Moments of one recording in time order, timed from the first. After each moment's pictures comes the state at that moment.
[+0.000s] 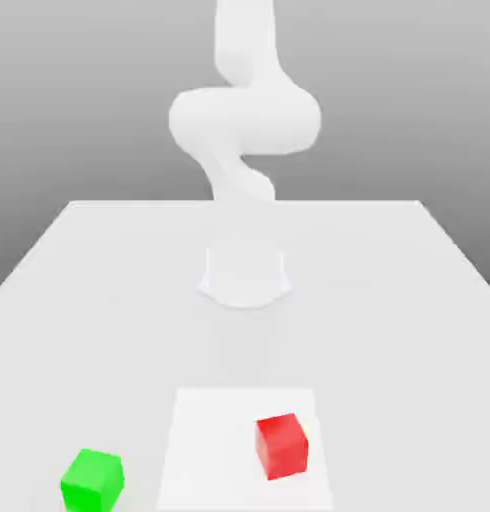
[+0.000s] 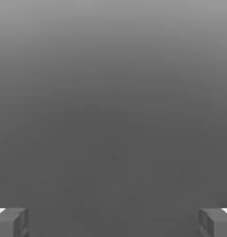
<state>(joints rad) 0.01 -0.71 0.00 -2.33 0.00 2.34 0.78</state>
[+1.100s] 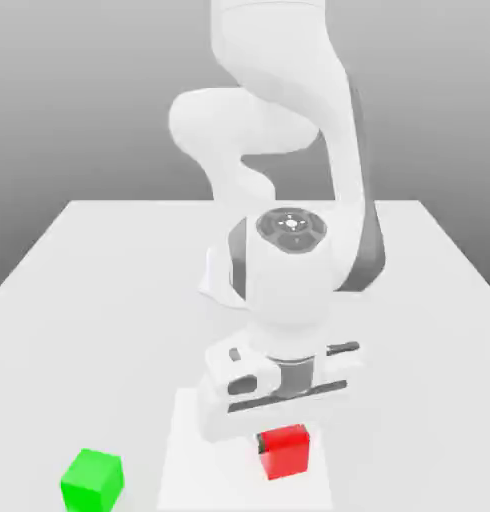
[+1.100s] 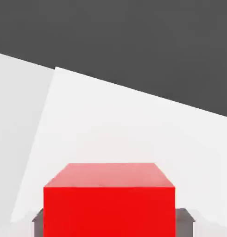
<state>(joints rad) 0.10 0.31 0.00 -2.59 0.00 2.90 0.60</state>
